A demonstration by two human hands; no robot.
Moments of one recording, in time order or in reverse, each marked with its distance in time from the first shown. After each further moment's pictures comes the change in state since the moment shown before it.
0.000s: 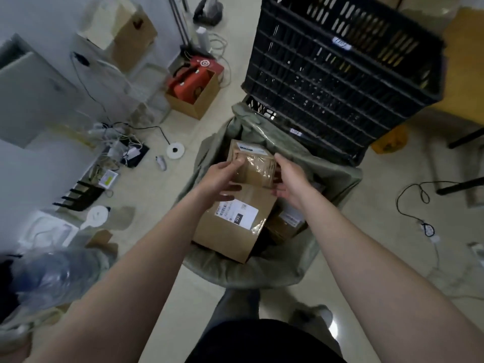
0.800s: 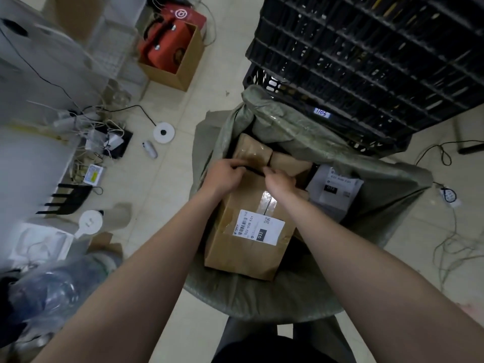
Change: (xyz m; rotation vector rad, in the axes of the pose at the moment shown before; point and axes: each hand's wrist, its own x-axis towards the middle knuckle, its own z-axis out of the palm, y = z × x) left_hand 0.176 -0.023 -0.053 0.573 0.039 0.160; right_hand 0.157 0.053 0.090 -0.655 0.128 0.095
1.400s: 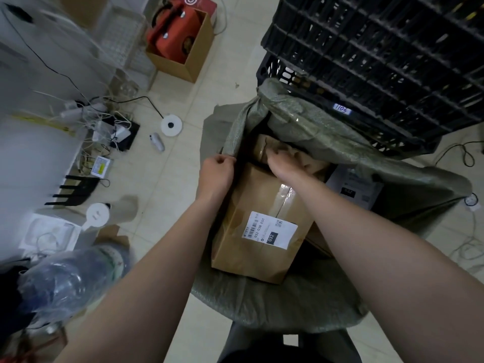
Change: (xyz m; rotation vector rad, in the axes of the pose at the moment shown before) left_hand 0.014 -0.031 -0.007 -0.297 0.301 -0.253; right_hand 0.051 -0.038 0.001 -0.293 -0.044 -0.014
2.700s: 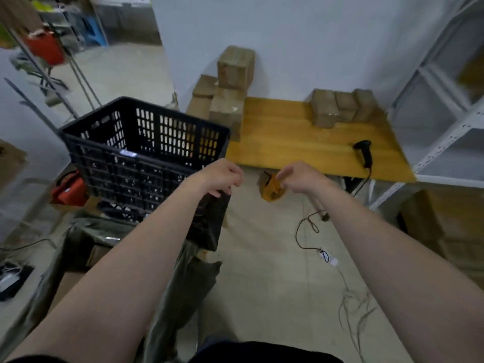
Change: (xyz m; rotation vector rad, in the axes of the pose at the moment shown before) left_hand -0.371 0.398 0.324 0.523 -0.589 0.615; right_hand -0.240 0.402 -0.532 0.043 0.404 -0.284
